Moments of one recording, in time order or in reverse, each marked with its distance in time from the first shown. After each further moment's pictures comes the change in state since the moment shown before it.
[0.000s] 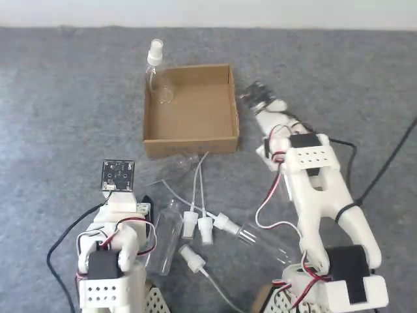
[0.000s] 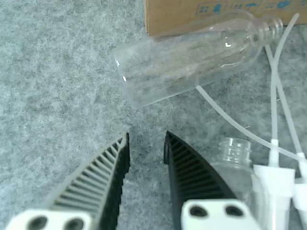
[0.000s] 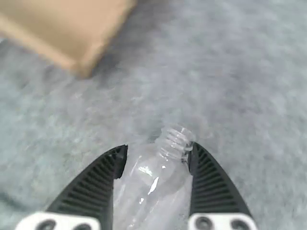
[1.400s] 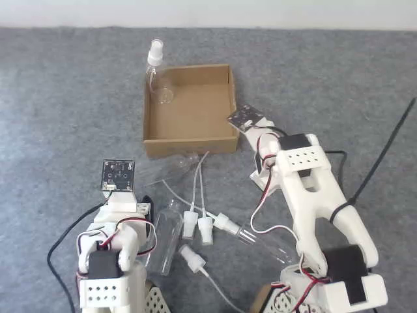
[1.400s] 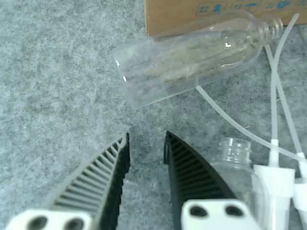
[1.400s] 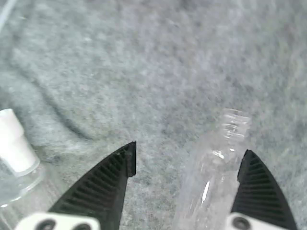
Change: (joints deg) left arm 0.0 0.0 0.0 0.0 0.0; right arm -1.9 0.0 -0.1 18.1 -4.8
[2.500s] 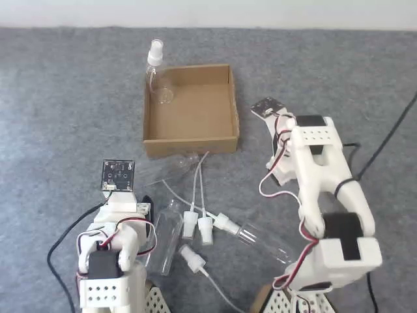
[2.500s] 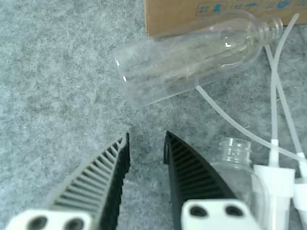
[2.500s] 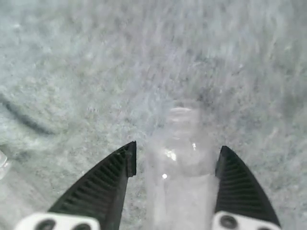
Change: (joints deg) left arm 0.0 0.0 0.0 0.0 0.0; right arm 7.6 16.1 -14.4 6.9 1.9
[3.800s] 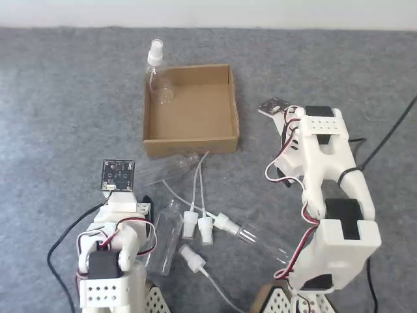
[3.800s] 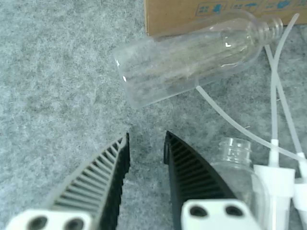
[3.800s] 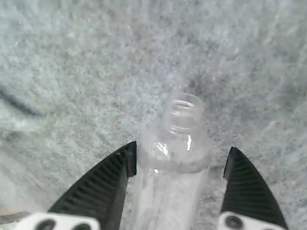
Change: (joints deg) left arm 0.0 0.0 0.0 0.0 0.0; right arm 3.7 6.5 -7.7 6.9 4.5
